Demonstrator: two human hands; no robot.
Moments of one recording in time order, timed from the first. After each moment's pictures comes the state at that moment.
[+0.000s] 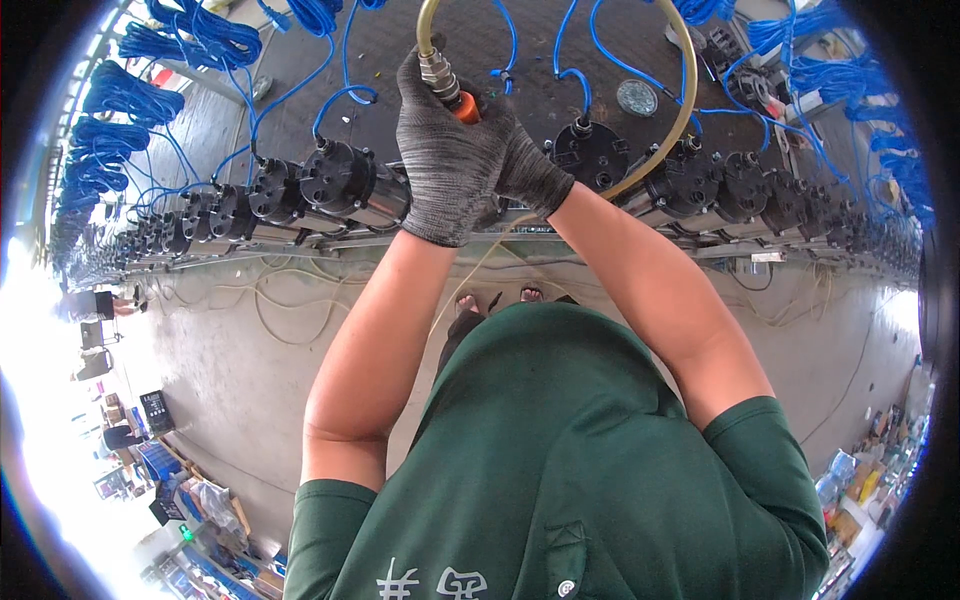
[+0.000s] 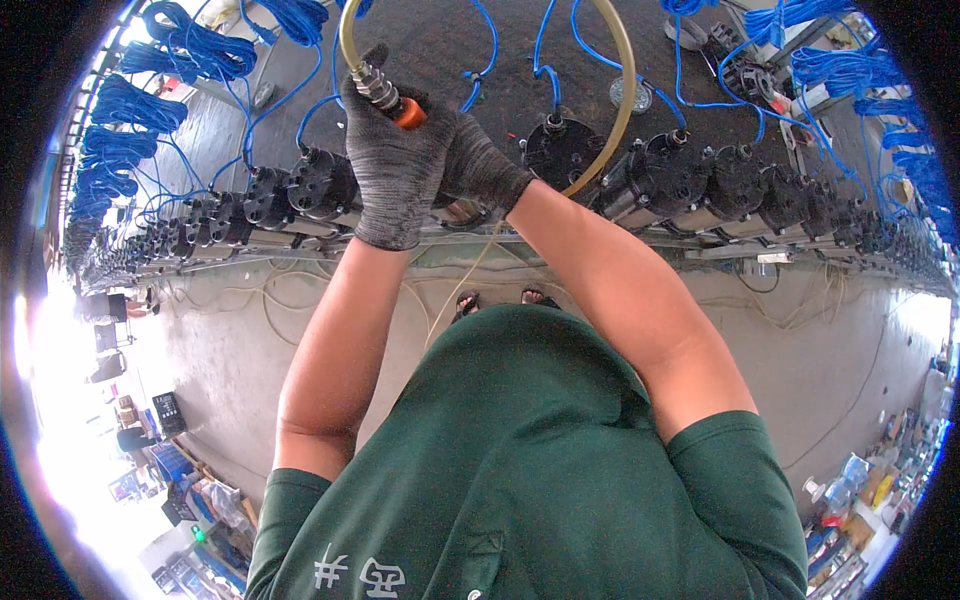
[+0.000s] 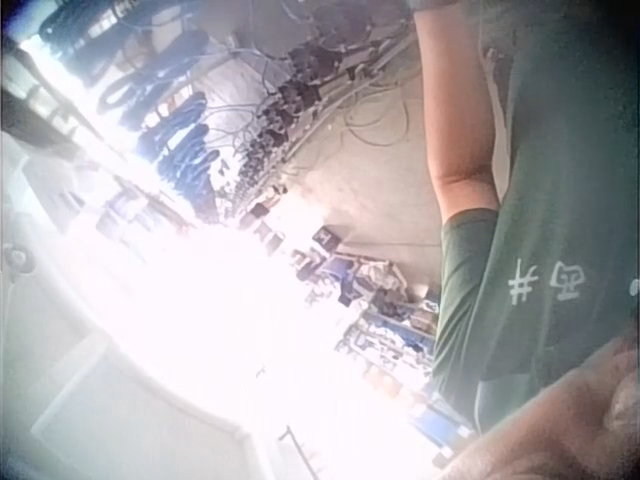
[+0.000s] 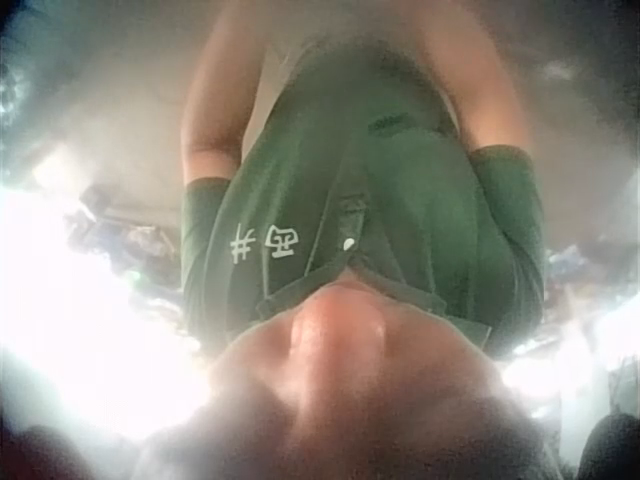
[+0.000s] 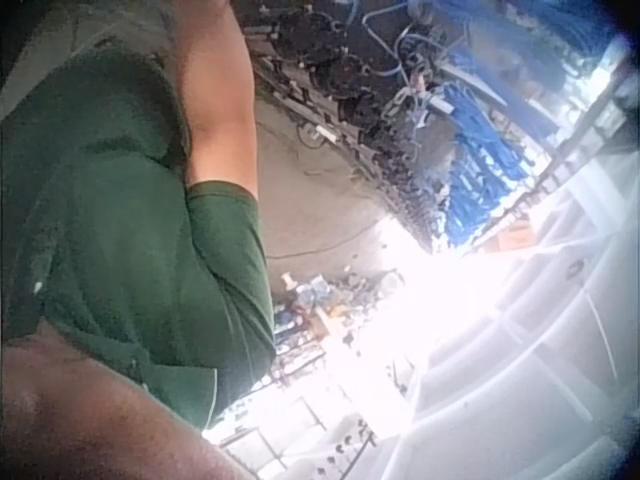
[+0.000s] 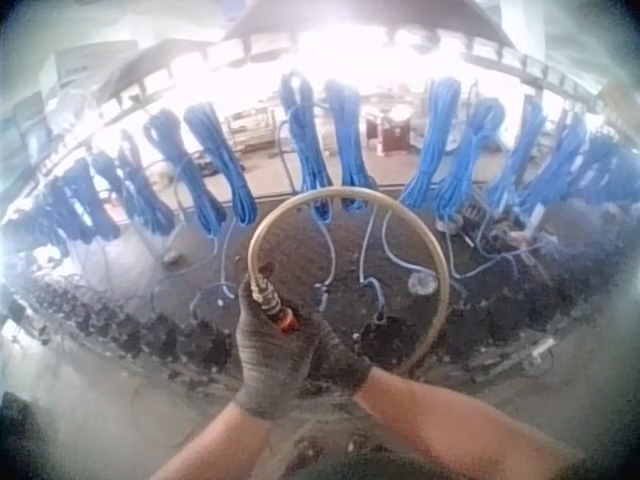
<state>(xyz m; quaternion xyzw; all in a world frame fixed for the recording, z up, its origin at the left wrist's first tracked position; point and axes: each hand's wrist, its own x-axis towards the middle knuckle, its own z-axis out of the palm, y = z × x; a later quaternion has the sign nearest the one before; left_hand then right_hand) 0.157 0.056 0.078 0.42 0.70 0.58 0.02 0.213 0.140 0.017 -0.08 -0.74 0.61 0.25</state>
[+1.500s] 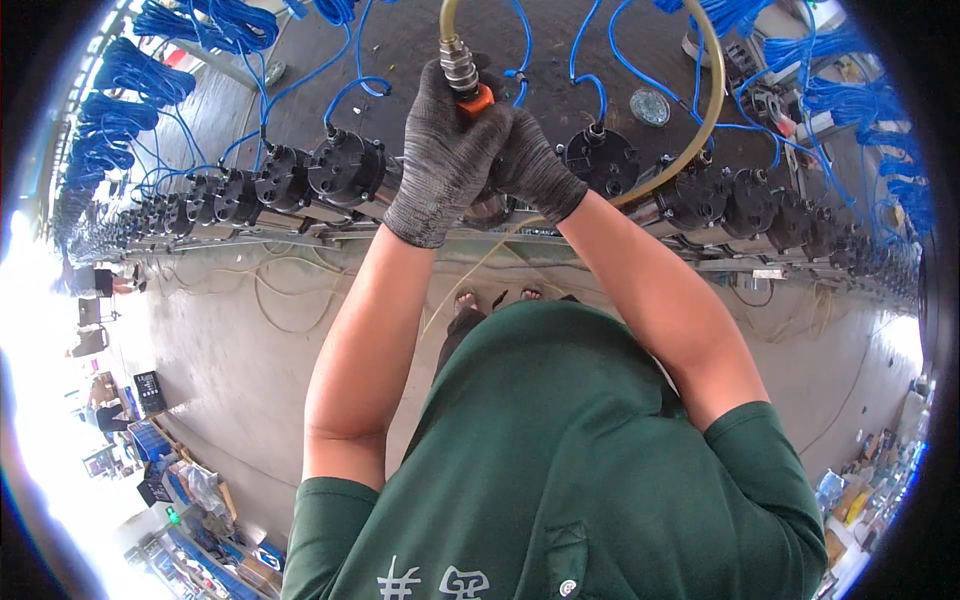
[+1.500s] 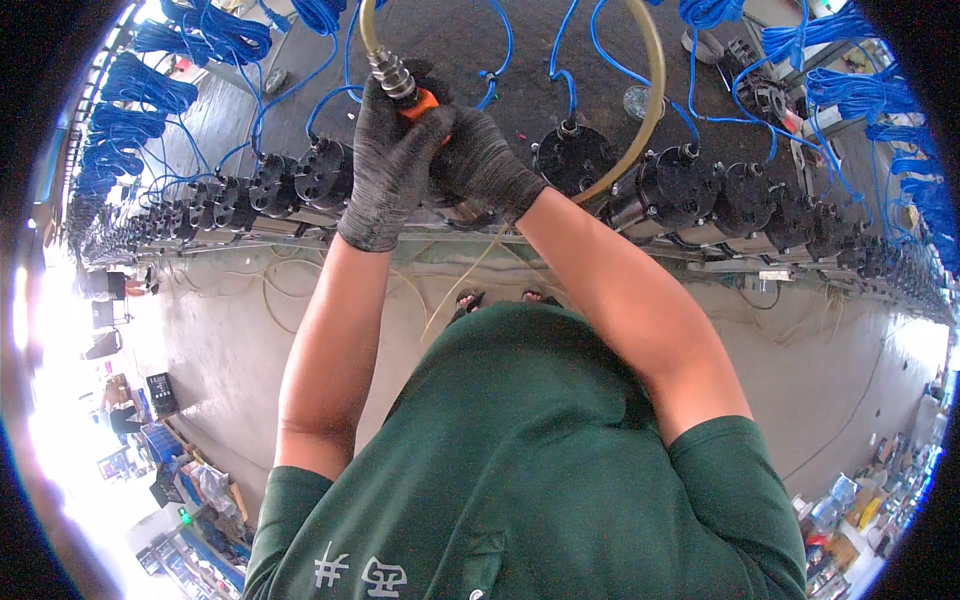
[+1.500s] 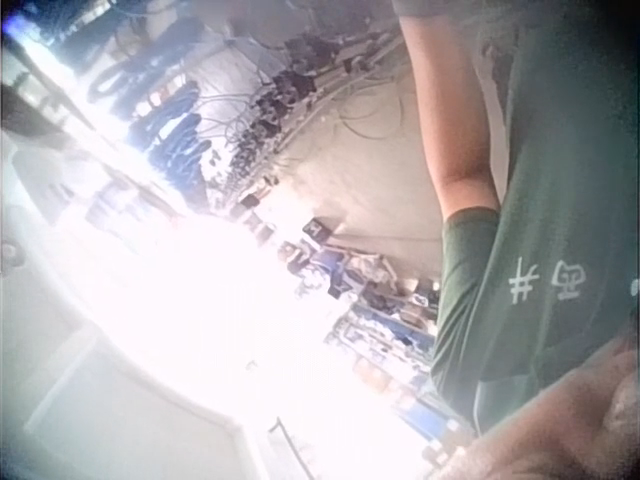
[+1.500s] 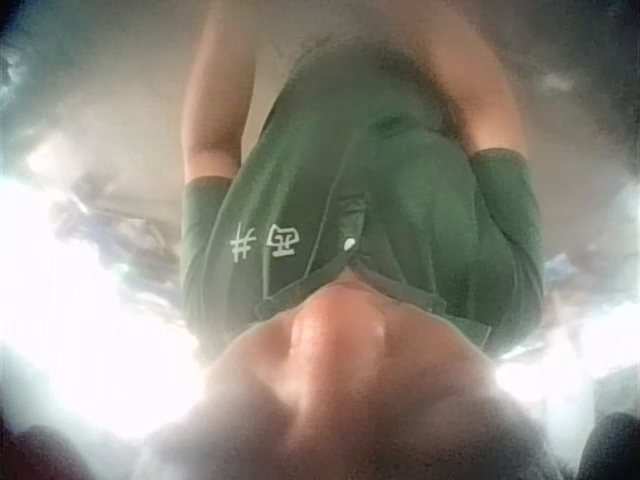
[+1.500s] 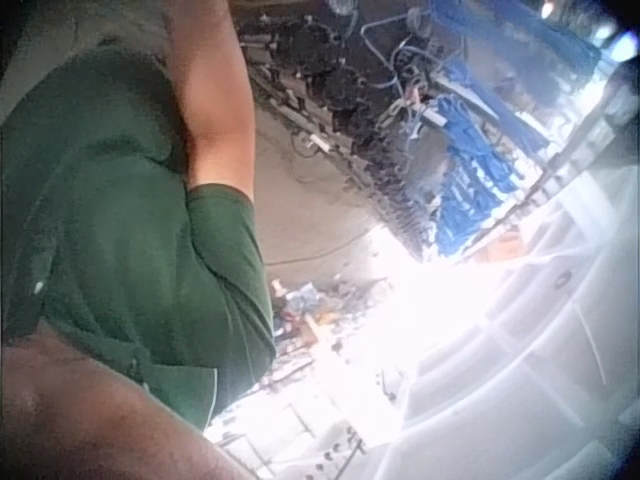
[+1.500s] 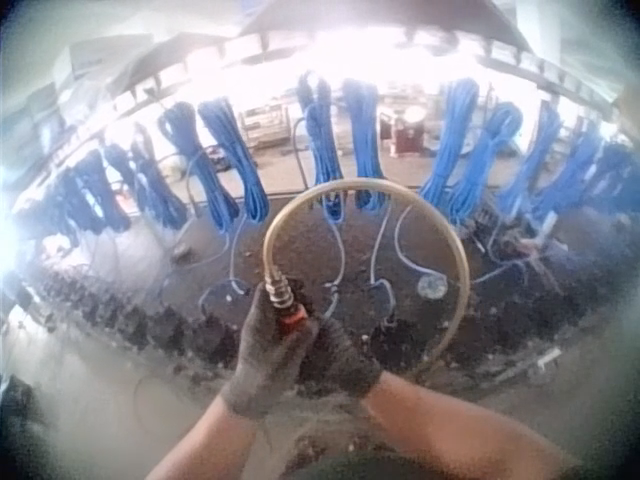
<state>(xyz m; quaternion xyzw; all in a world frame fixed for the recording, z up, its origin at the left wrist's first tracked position) 0.137 0.043 0.071 0.46 0.51 0.69 0.24 0.207 0.136 -0.008 0.05 -0.56 0.77 0.32</state>
